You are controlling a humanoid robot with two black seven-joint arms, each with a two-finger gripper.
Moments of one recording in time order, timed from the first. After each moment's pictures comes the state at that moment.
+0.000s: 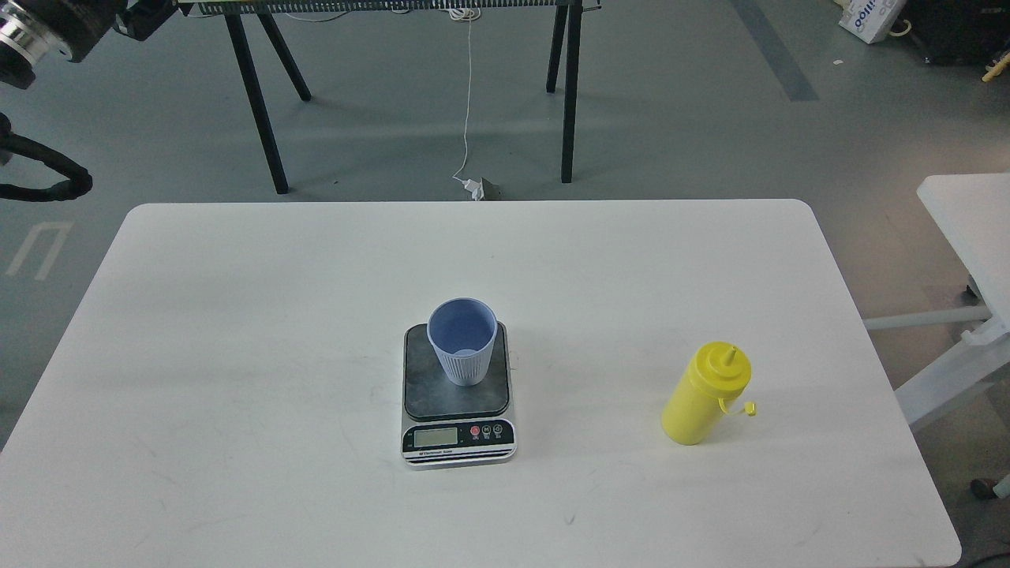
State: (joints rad) left arm -1.15 0.62 -0.41 -0.57 0.24 -0.49 -0.49; right arm 0.22 -0.85 1.07 0.87 1.27 0.49 -0.49
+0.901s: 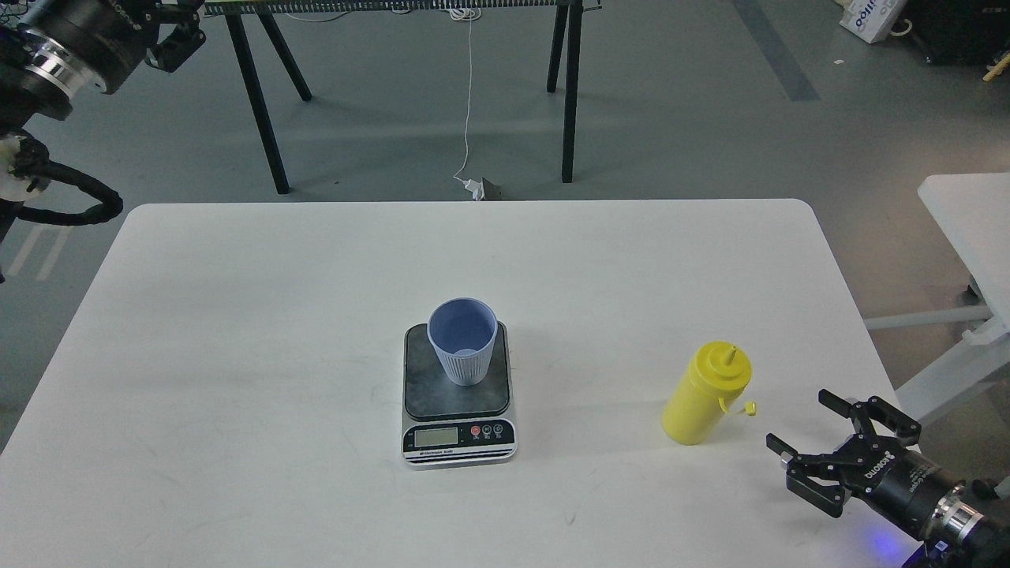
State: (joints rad) left arm -1.12 0.59 -0.43 -0.56 0.24 -0.49 -0.49; right arm -0.10 -0.64 1.01 1.10 0.72 0.49 -0.49
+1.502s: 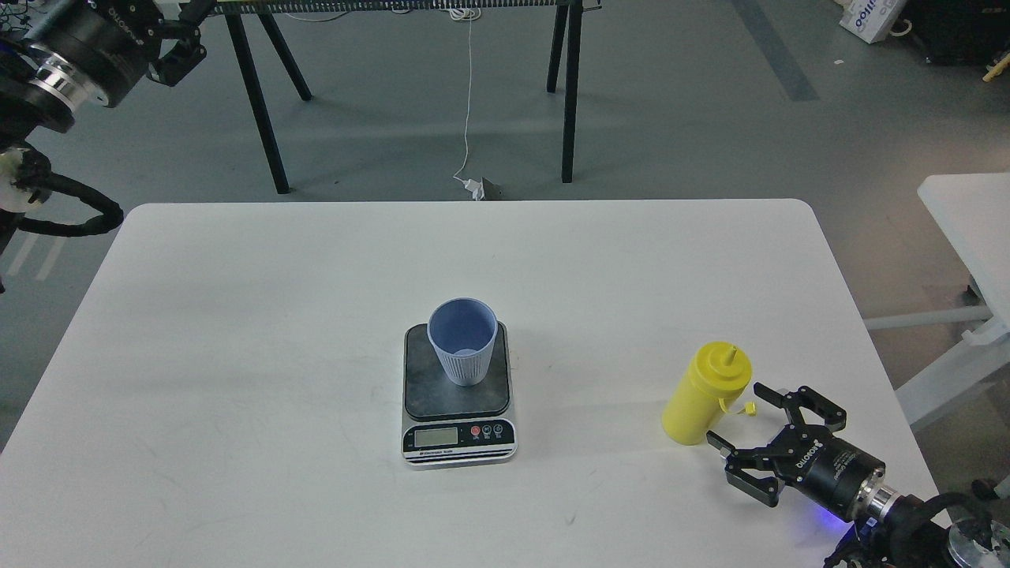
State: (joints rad) left arm -1.10 0.59 -0.43 -0.57 0.24 -0.49 -0.49; right arm 0.01 -0.46 1.01 0.98 0.53 0.49 -0.49
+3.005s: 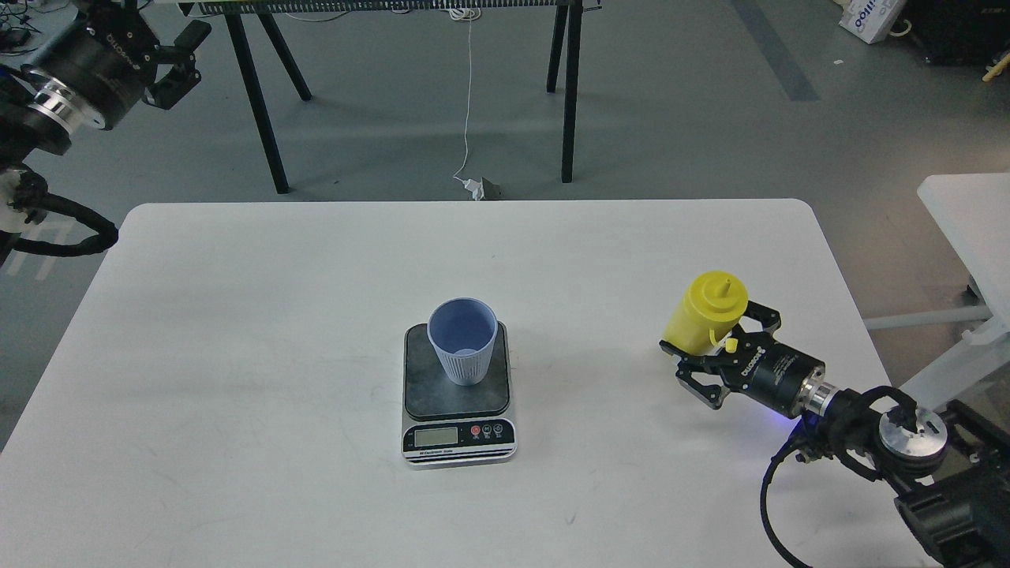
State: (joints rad) left arm -1.05 0.61 -0.43 -0.57 0.24 -0.49 -0.49; right arm 0.50 -0.43 0.97 0.84 0.35 0.49 -0.49
